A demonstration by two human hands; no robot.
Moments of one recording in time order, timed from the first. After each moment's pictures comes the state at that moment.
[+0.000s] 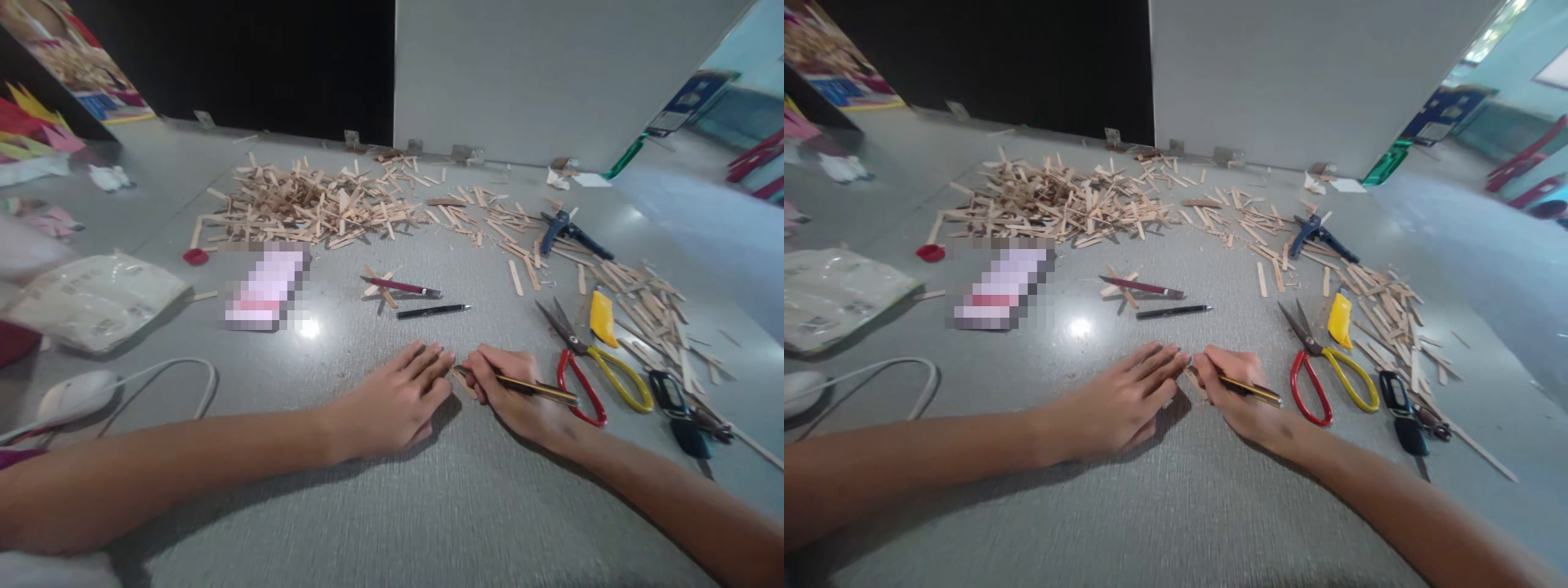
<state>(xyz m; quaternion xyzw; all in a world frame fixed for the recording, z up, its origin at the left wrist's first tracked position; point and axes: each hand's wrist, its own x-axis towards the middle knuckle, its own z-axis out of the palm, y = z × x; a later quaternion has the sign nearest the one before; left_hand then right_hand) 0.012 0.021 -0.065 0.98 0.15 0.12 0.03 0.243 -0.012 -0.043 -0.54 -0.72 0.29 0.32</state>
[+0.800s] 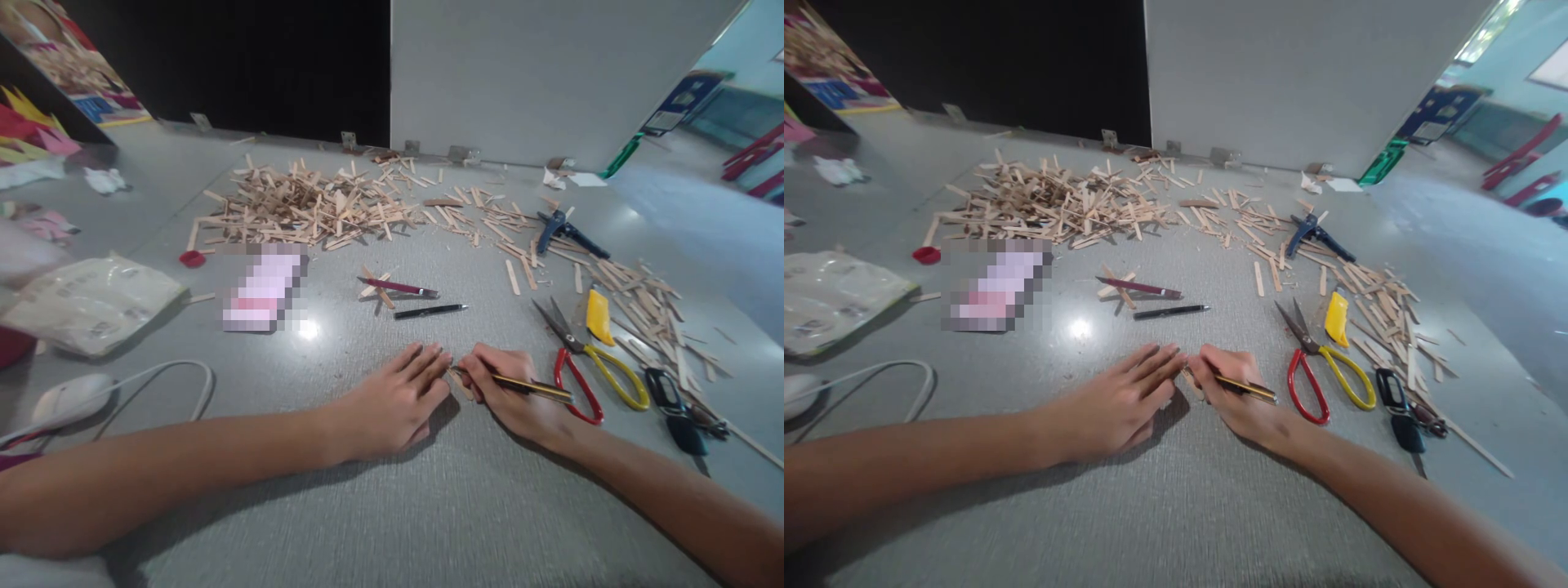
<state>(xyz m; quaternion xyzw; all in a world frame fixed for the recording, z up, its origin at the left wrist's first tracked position) 0.011 0.020 -0.065 0.98 0.15 0.11 0.04 0.243 -0.012 -0.040 -0.53 -0.73 0.31 0.31</state>
